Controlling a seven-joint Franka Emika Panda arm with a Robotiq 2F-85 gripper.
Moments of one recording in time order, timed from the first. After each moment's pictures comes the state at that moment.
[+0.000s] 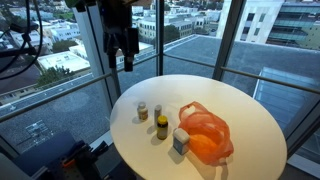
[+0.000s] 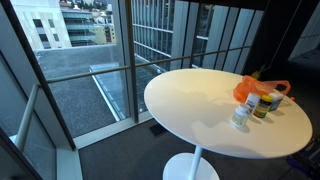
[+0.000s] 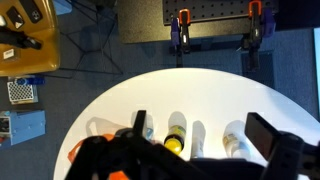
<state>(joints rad) -0.09 -0.43 0.02 -2.27 -0.20 1.58 0.07</state>
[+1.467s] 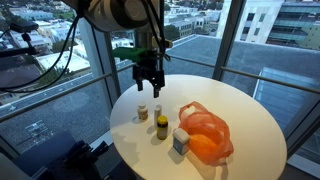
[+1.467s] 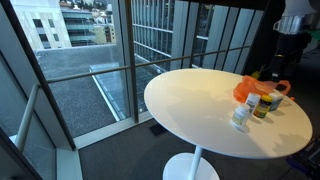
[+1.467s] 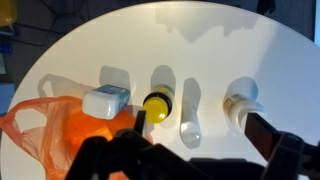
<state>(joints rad) -0.08 -0.12 -0.02 -2.31 -0.18 2.04 0.05</state>
